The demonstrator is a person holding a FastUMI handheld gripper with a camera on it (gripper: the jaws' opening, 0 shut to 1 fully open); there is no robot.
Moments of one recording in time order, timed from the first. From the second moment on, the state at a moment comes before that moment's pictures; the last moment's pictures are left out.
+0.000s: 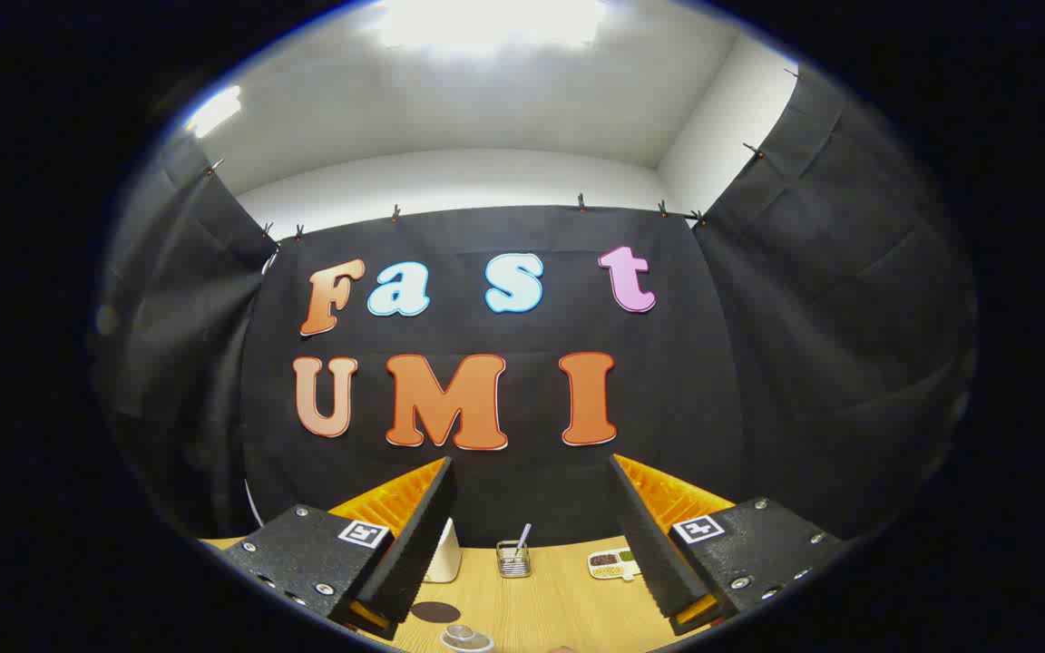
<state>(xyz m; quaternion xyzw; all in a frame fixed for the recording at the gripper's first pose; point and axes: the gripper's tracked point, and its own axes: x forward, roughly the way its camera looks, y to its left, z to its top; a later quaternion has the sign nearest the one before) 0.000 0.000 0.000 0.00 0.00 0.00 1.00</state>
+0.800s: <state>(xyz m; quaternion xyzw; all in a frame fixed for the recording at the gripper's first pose) -0.001 0.015 0.008 -0.01 0.01 0.01 1.00</state>
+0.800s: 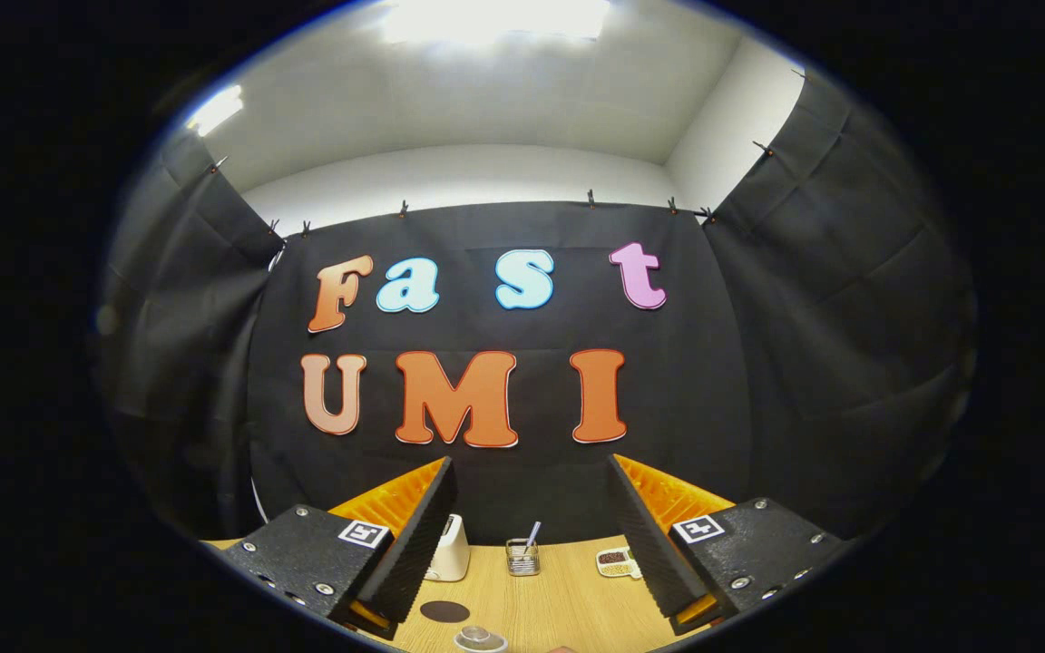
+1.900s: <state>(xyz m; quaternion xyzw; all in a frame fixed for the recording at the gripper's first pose) -0.022 0.039 -0.044 -0.02 0.05 0.05 1.00</state>
